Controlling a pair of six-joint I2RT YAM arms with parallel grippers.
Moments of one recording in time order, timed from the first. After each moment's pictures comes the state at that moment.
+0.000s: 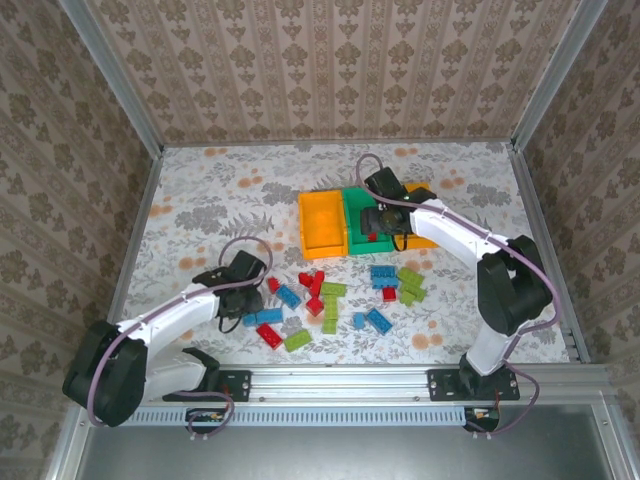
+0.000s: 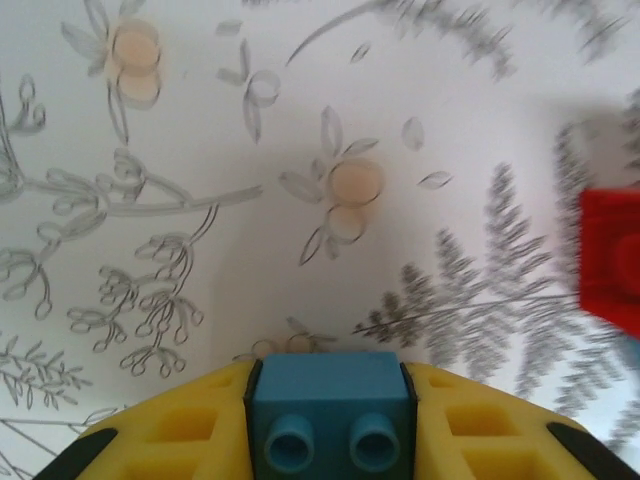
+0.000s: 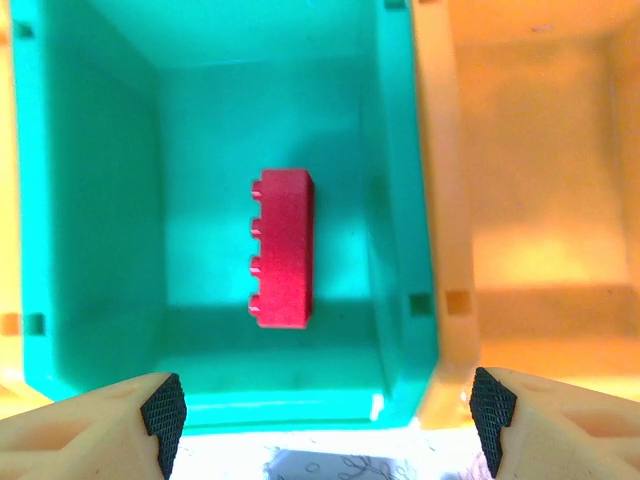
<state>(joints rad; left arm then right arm) -0.57 1.16 0.53 -0.64 -0.15 -0.75 0.47 1.71 1.30 -0.69 0.21 0.45</state>
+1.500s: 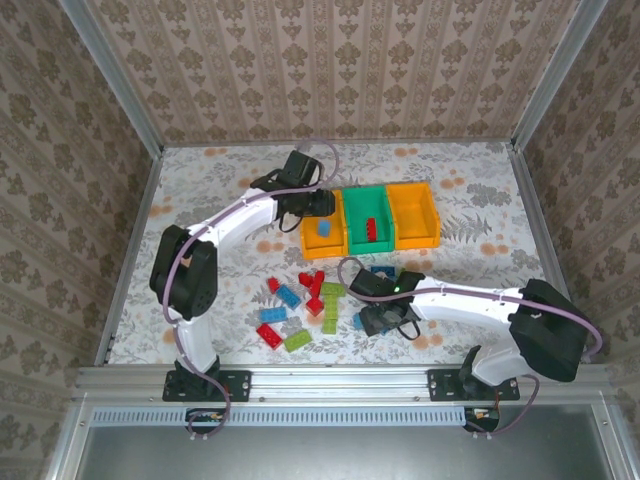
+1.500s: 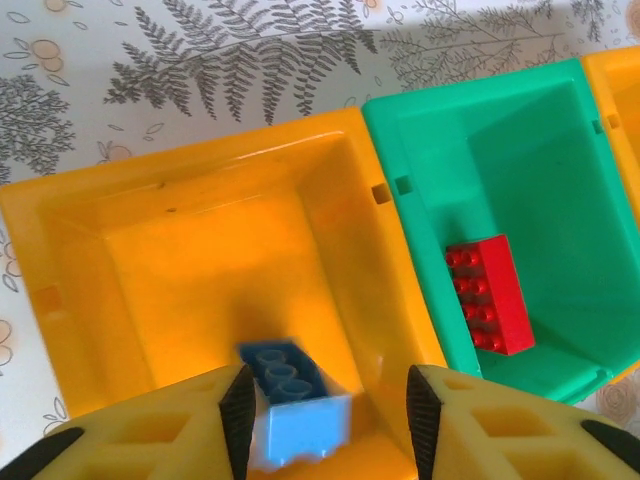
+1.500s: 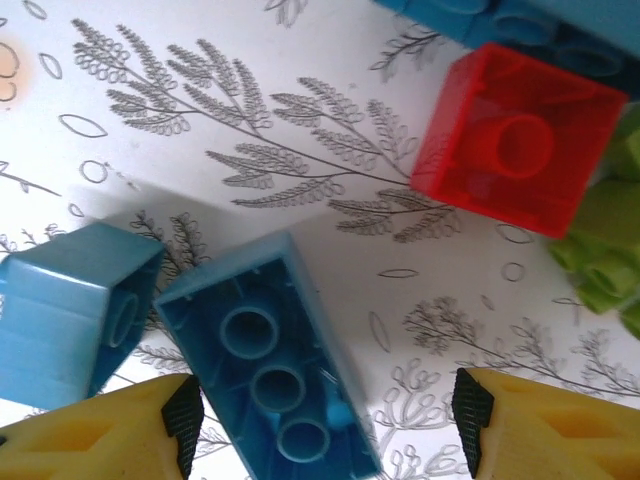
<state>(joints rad) -0.61 1.88 1.50 -0.53 0.11 -0.44 0.95 1.43 0.77 -0.77 0.17 0.61</state>
